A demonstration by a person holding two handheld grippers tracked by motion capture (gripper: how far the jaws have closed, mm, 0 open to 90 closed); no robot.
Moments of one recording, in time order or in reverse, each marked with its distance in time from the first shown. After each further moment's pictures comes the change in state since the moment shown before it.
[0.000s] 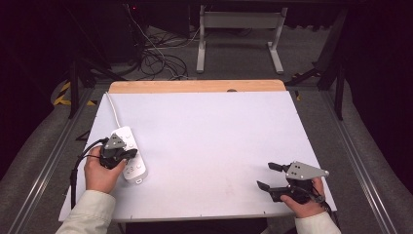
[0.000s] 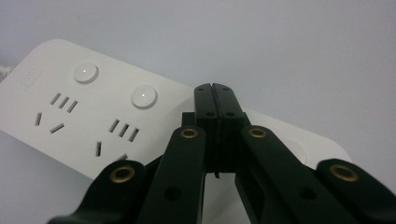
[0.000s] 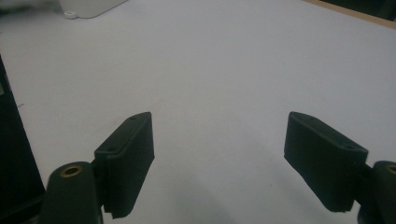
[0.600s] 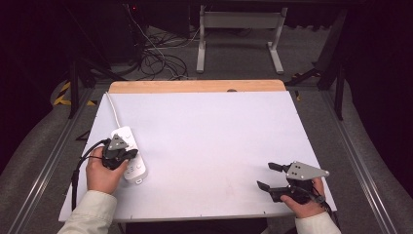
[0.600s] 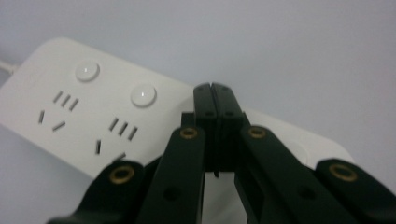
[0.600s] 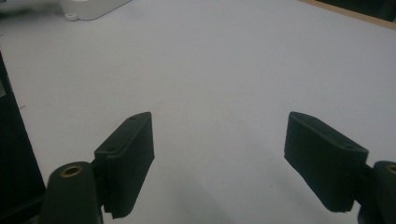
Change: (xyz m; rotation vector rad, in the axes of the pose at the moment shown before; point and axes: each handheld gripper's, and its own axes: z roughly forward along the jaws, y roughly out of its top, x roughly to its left) left arm -0.007 0.002 0.001 0.023 0.052 0.013; right arm 0.001 0.000 -0.001 -0.003 0.000 0.003
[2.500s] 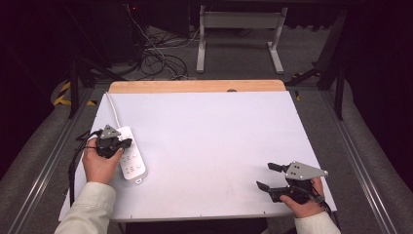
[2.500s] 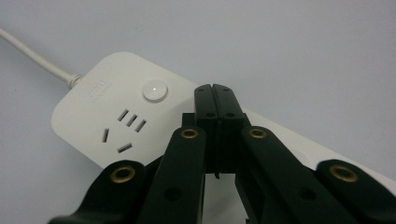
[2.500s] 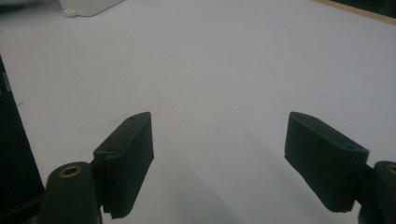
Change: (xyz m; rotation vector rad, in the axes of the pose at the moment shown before) left arm 0.037 0.003 0.012 -0.068 0.027 -0.101; right arm 0.000 -0.002 0.002 0.008 0.002 0.001
